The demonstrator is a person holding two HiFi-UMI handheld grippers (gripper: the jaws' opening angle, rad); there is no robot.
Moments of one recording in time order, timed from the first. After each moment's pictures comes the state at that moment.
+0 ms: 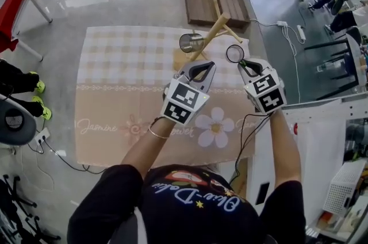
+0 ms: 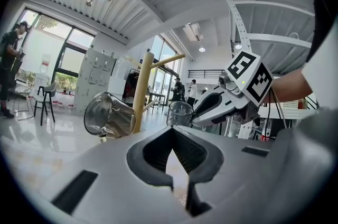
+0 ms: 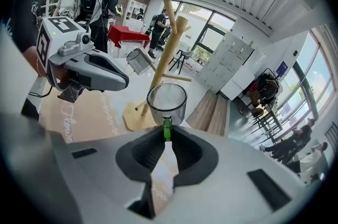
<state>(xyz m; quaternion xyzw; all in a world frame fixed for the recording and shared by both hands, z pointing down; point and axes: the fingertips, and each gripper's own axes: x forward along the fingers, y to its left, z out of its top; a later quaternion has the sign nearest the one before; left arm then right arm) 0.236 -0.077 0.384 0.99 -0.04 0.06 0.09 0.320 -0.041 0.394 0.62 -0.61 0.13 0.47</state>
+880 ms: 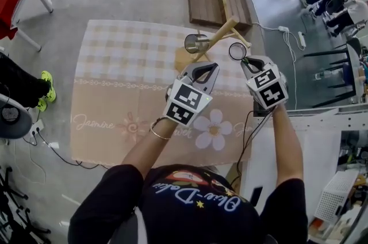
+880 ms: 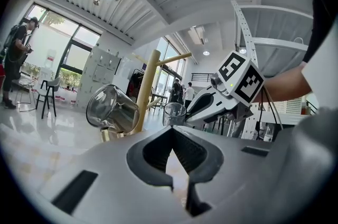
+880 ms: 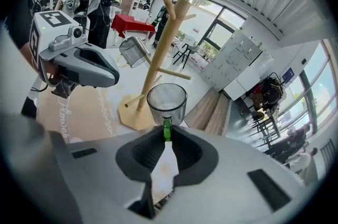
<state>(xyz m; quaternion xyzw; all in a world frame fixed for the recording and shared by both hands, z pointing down) 0.239 -0.082 0.390 0.99 -0.06 0.04 0.12 0.337 -0.060 0.402 0.59 -0.60 0.13 0.52</state>
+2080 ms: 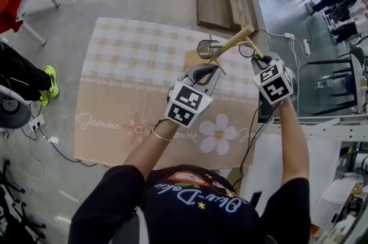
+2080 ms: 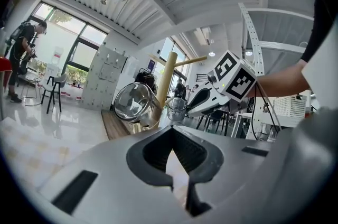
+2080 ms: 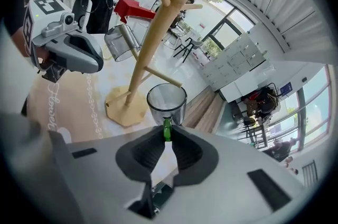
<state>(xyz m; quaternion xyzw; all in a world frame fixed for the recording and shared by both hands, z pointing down) 0.221 -0.108 0.402 0.99 -0.08 0.05 0.14 0.355 -0.090 0.396 0.56 -0.56 0.11 0.59</state>
